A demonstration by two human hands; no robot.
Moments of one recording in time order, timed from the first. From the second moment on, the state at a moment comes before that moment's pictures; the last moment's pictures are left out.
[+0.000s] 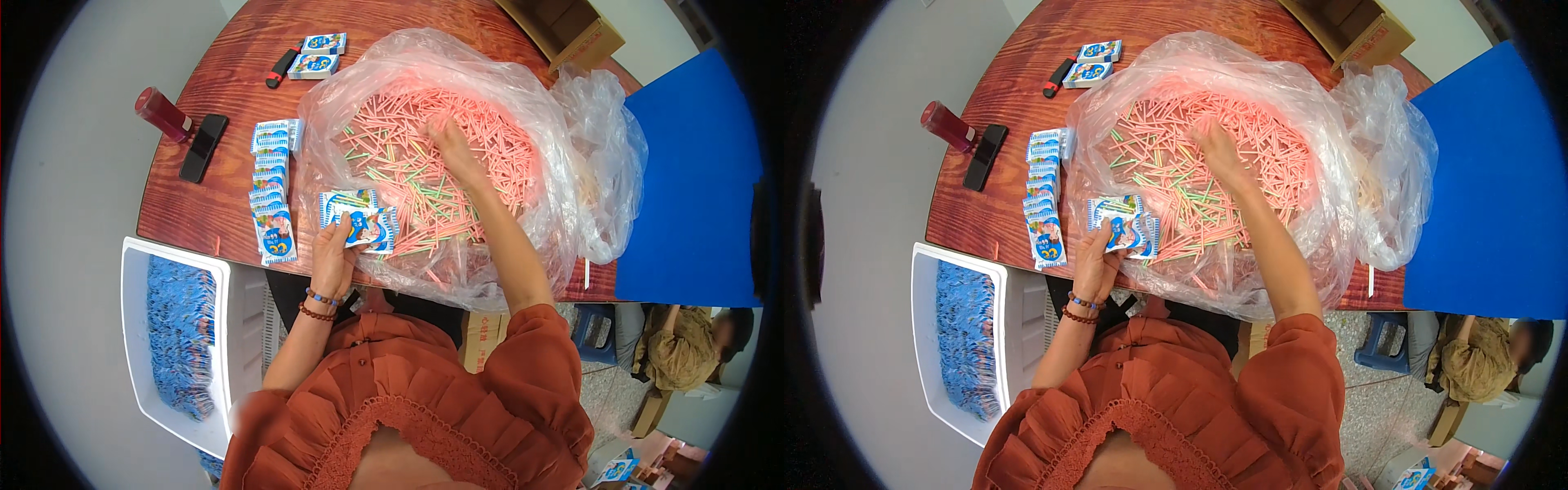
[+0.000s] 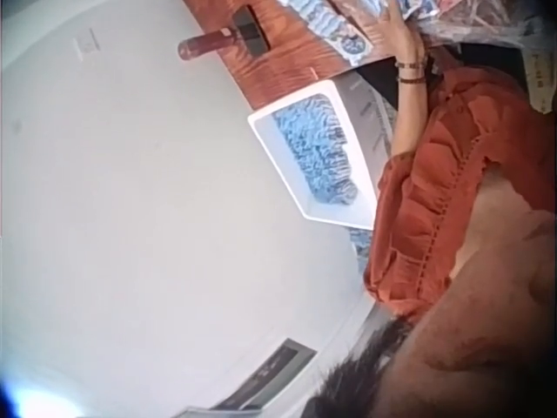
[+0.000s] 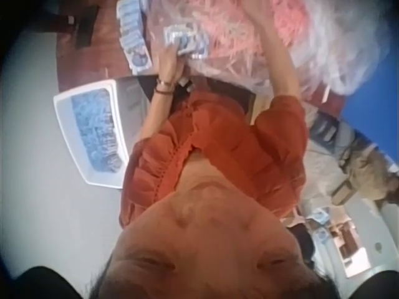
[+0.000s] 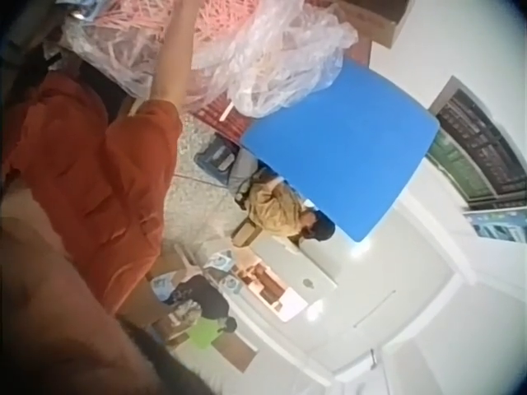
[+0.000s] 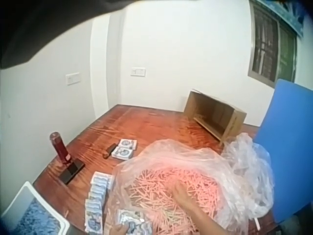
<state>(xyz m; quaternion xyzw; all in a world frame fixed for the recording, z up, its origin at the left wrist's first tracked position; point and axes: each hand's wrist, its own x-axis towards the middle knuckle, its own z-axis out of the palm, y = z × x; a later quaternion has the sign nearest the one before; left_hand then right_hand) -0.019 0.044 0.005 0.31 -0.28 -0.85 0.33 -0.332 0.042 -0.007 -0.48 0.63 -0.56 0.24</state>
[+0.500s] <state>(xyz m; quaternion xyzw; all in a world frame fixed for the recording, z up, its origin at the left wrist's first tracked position) -0.053 0.034 0.028 0.29 -0.26 -0.84 0.37 -0.180 0.090 0.079 -0.38 0.37 -0.81 0.25</state>
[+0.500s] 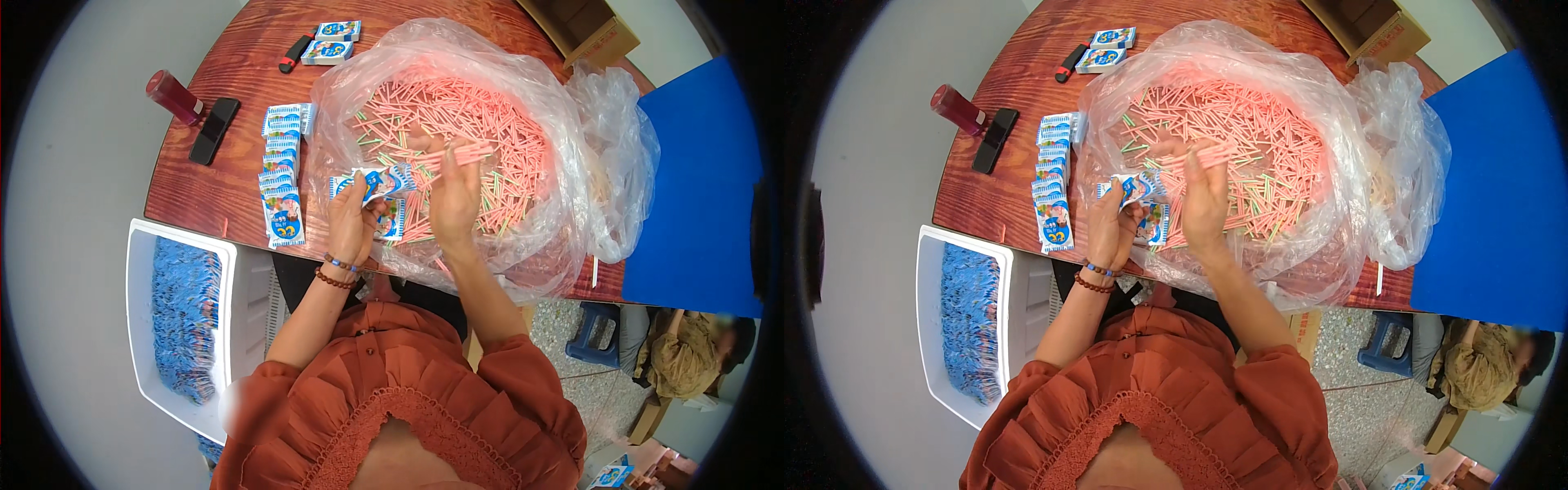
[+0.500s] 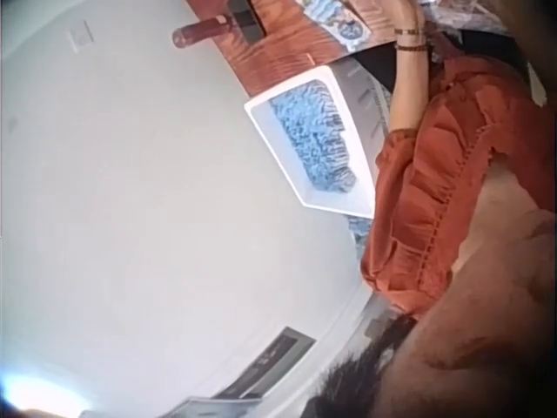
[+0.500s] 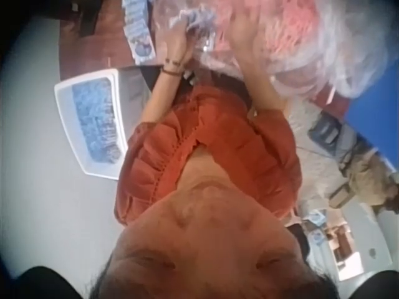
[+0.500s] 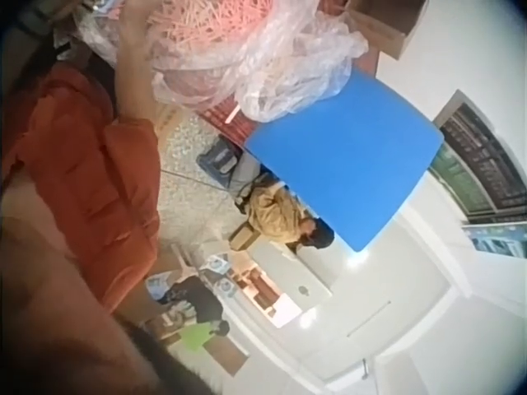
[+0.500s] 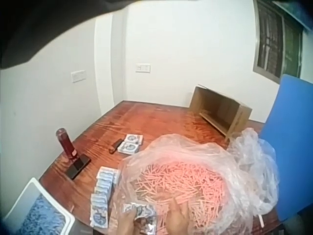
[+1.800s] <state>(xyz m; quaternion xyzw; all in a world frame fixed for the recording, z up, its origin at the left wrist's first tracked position) -0.088 0.042 0.026 0.22 -0.23 -0.85 0.41 -0.171 0.099 0.060 -0.34 0.42 -0.78 0.30</state>
